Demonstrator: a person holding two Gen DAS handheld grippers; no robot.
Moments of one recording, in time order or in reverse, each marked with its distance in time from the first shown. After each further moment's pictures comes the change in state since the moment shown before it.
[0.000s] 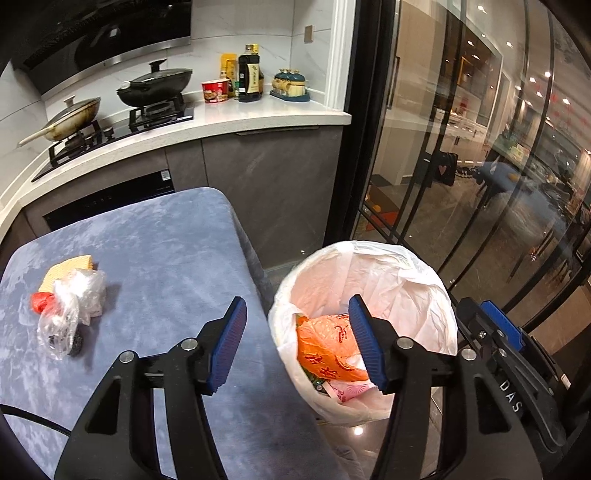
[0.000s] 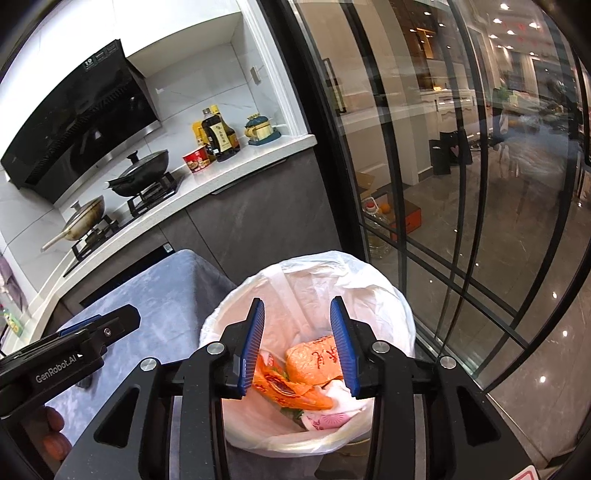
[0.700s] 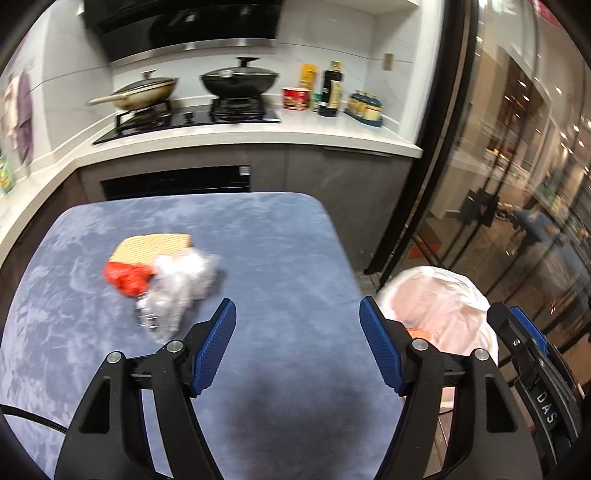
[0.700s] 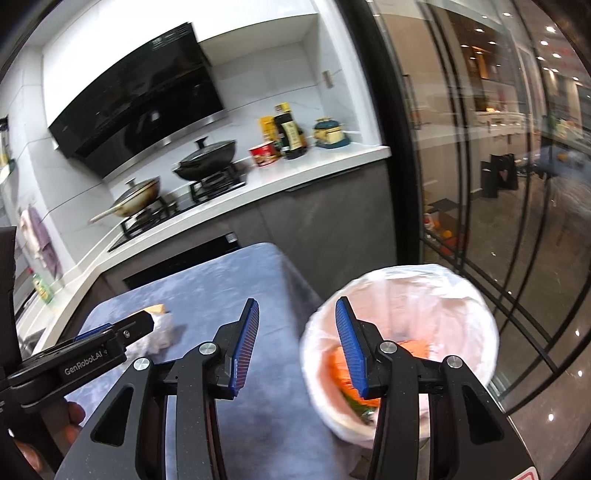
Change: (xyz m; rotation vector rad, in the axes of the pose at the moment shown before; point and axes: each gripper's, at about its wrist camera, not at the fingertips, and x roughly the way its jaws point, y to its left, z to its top) left arm -0.053 0.127 -0.015 -0.192 -0.050 0.135; right arm -0.021 0.108 -0.013 -0.130 -0.006 0.162
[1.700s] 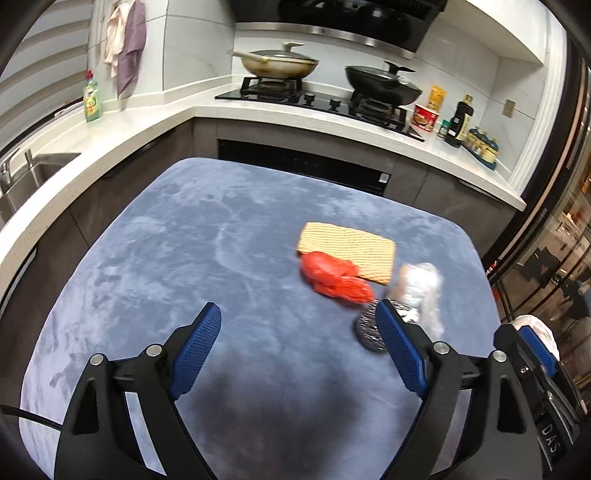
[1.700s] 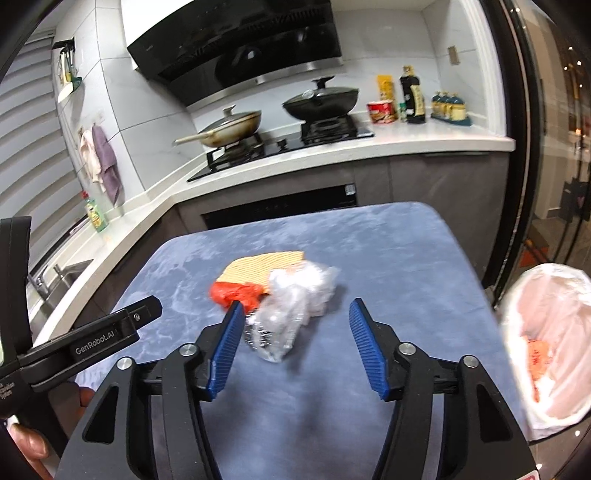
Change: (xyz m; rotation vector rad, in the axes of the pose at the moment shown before) left arm -0.008 0.223 -0.013 -0.260 0.013 0.223; right arm 0.072 0.206 -0.046 -0.194 0.164 0.231
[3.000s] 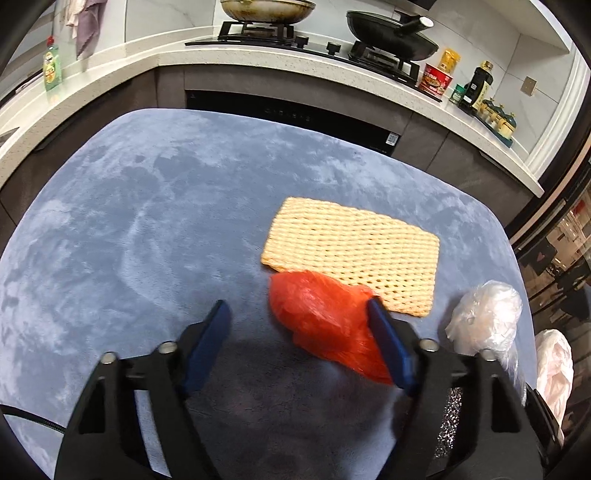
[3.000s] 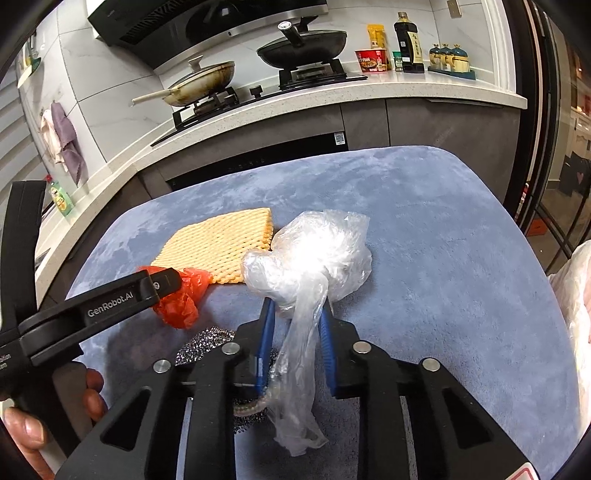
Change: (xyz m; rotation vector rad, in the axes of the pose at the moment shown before) left arm 0.145 -0.017 0.019 -0.007 0.155 -0.056; right arm 0.124 -0.024 -0.012 0.038 0.141 -0.061
